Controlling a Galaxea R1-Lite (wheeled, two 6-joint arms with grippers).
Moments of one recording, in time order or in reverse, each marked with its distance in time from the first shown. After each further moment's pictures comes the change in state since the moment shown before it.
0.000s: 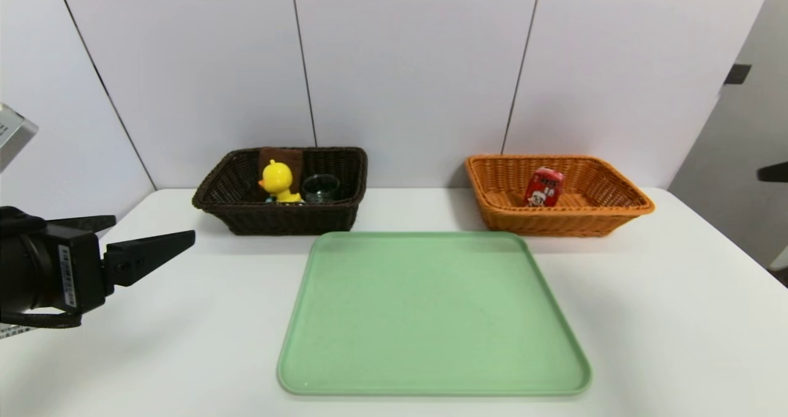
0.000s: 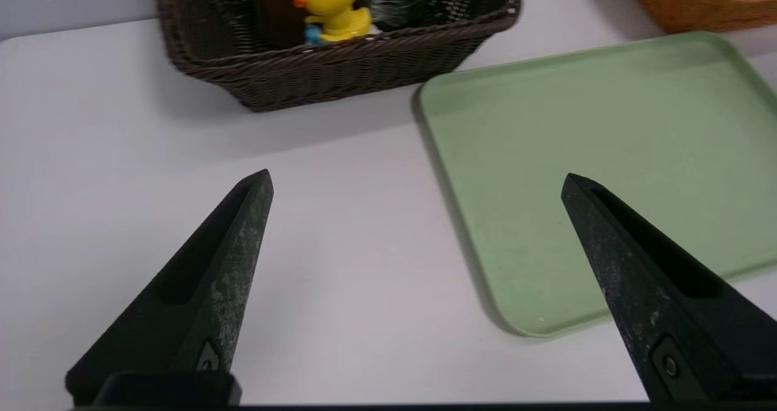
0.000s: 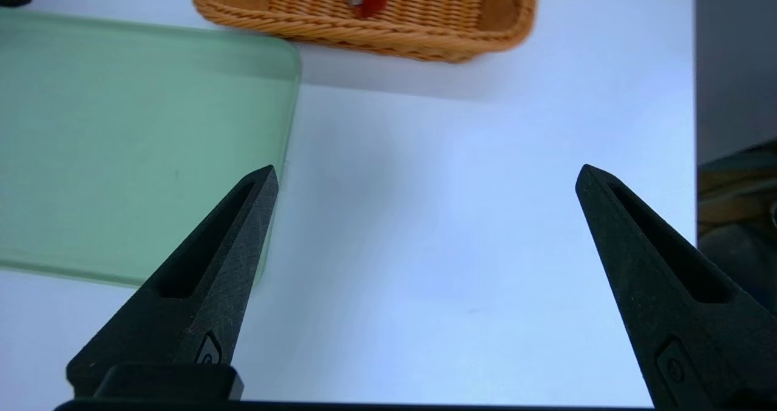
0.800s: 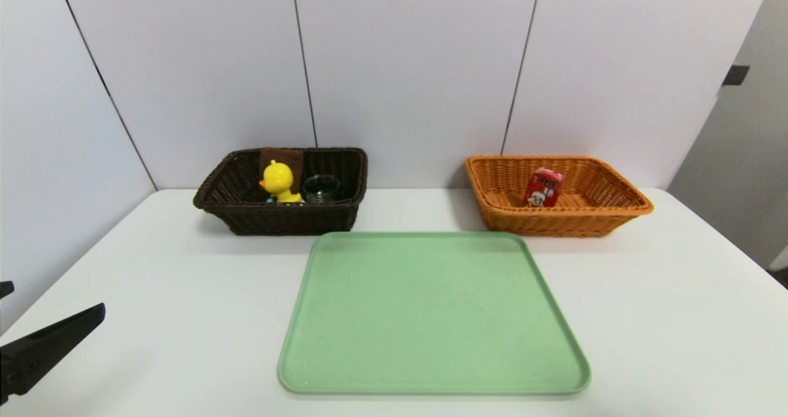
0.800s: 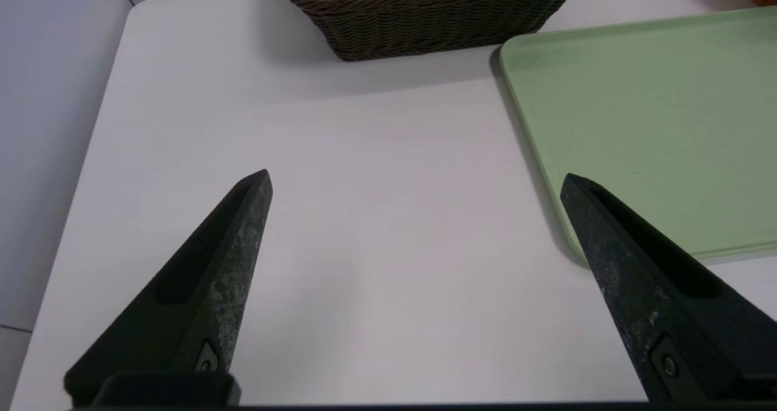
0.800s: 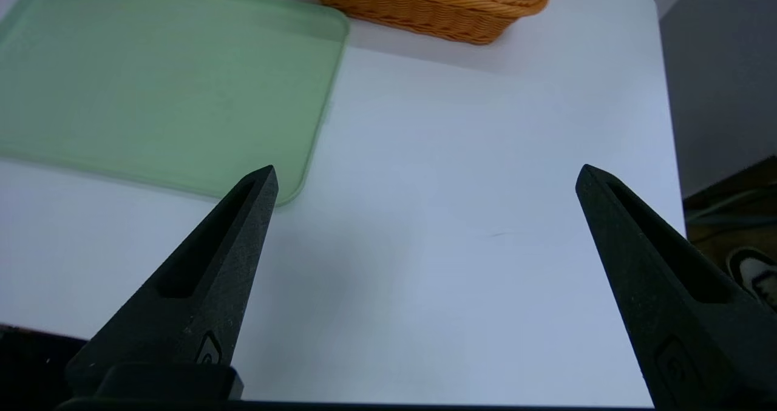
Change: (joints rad) left arm 0.095 -0.294 0.187 0.067 0.039 0.063; right arm -0.018 -0.514 0.326 0.008 0.076 -0.075
